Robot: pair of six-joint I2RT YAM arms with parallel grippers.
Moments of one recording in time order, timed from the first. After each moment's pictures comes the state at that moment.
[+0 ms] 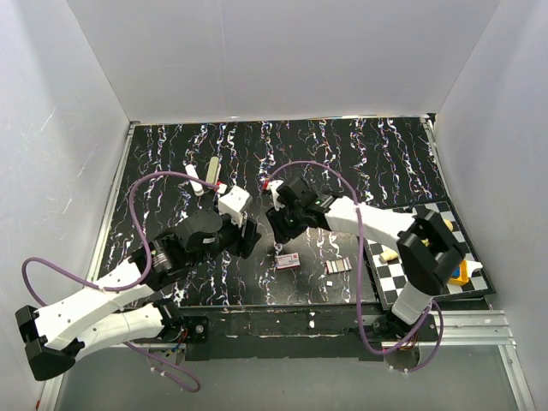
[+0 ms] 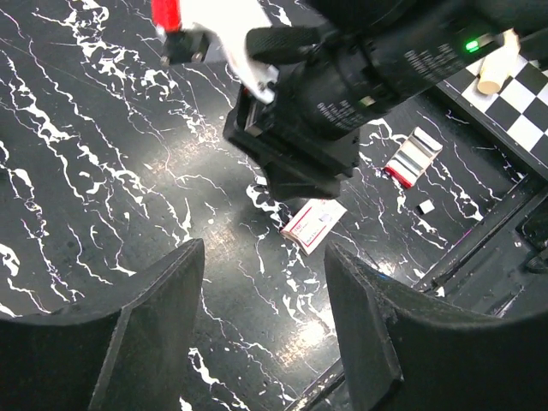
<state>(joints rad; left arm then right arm) -0.99 0.84 0.85 -0.45 -0.24 -0.21 0.87 1.65 1.13 -0.45 -0.14 0.20</state>
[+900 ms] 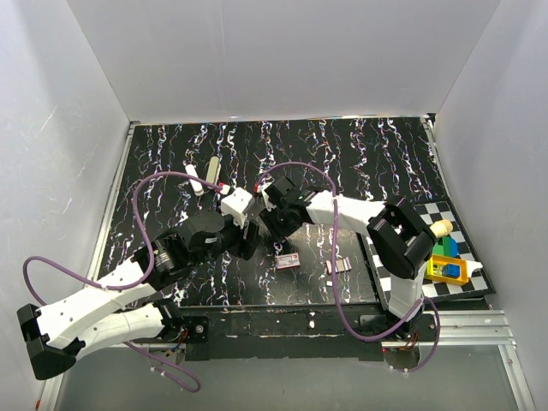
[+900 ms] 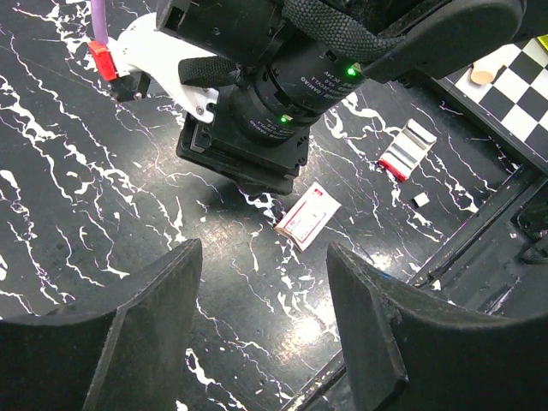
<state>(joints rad) -0.98 0.85 0.85 -0.44 -0.22 -0.20 0.87 1.88 1.28 -0.49 -0.09 0.13</state>
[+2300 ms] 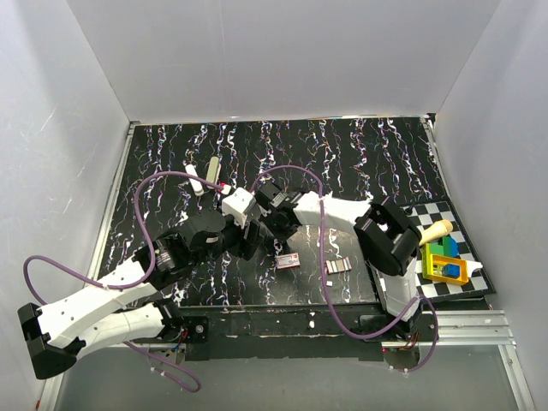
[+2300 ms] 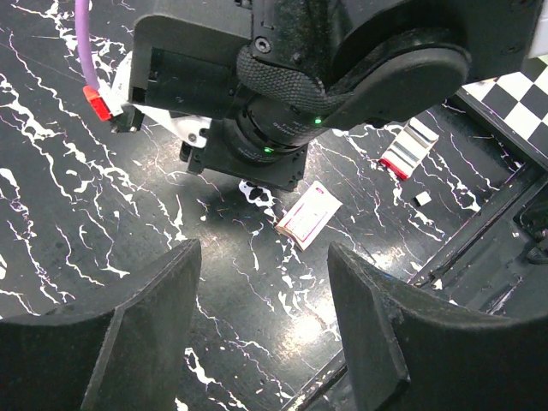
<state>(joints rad) -0.98 0.86 0.85 -0.44 -0.22 -0.20 0.92 1.97 1.39 -0.65 0.07 0.16</state>
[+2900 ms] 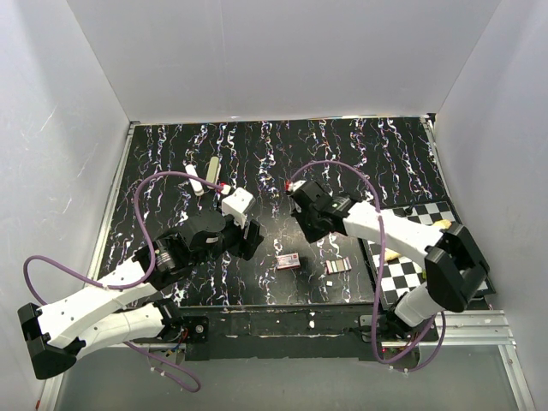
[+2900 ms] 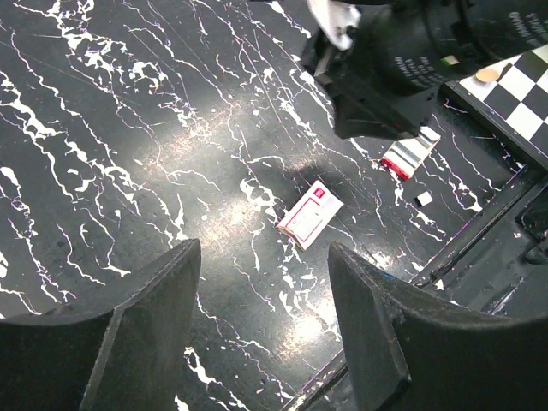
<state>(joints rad) -0.98 0.86 0.84 -0.44 -0.22 -0.20 0.86 1.54 1.11 -0.66 0.12 0.23</state>
